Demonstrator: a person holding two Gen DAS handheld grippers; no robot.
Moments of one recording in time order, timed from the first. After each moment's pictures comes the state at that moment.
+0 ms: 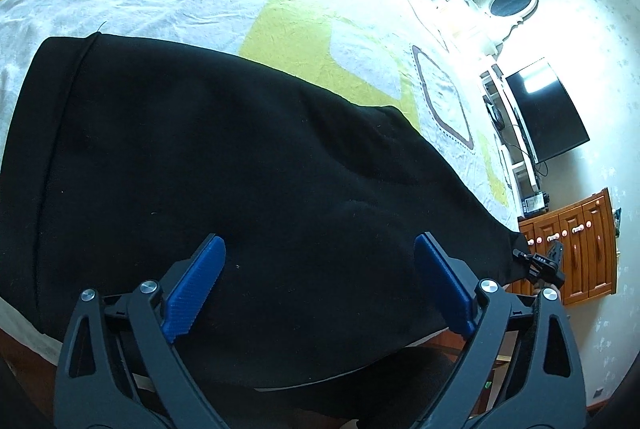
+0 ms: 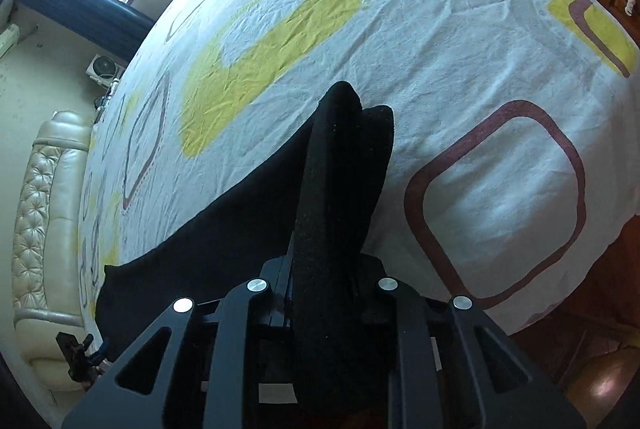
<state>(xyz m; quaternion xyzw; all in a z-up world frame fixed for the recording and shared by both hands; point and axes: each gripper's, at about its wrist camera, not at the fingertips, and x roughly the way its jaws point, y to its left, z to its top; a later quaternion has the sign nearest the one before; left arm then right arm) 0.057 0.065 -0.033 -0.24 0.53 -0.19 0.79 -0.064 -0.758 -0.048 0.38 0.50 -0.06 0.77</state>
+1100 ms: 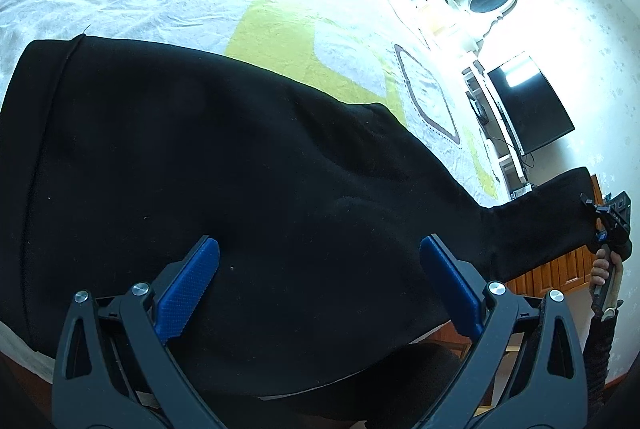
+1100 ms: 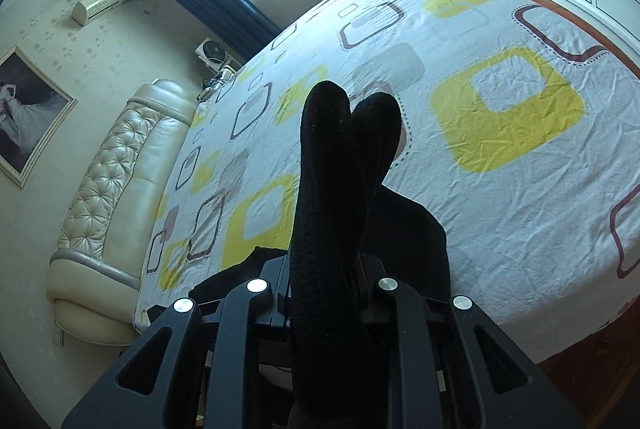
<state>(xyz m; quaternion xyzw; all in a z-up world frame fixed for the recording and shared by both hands) 0.054 0.060 -0.040 -0.23 0.51 -0.23 0.80 -0.025 -0.559 0.149 0.33 0.42 0.10 0.84</state>
